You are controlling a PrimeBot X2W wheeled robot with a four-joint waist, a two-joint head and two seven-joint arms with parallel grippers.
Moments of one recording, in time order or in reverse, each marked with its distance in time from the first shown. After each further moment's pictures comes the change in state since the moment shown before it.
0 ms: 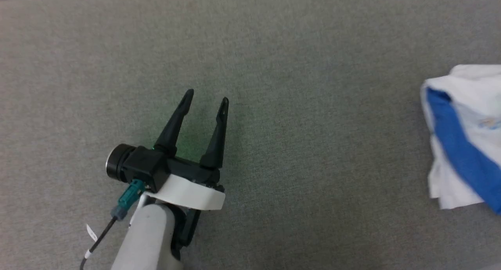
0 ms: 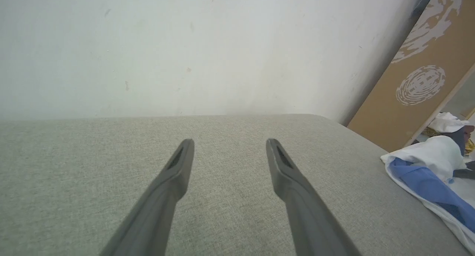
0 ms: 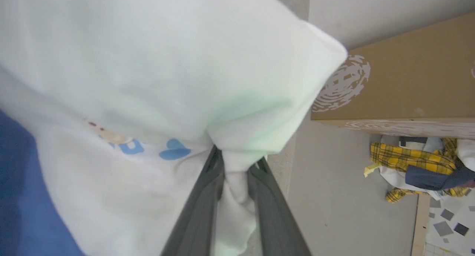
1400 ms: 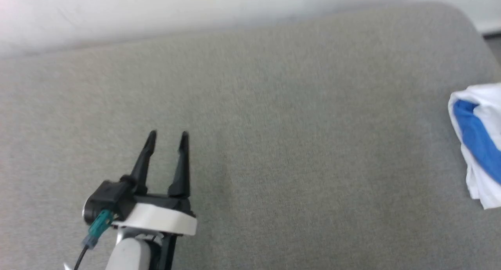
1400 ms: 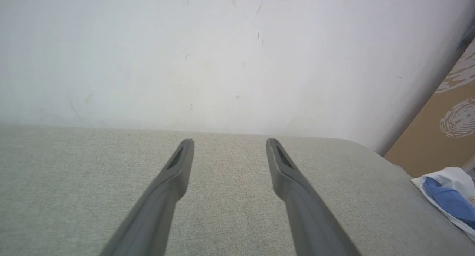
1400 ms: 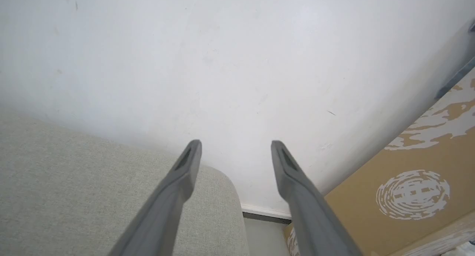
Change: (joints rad) left arm 0.141 -0.007 0.129 0.031 -0.073 0.015 -0.006; right arm -0.179 0.176 -0.220 0.092 -0.173 0.000 -0.446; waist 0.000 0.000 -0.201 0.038
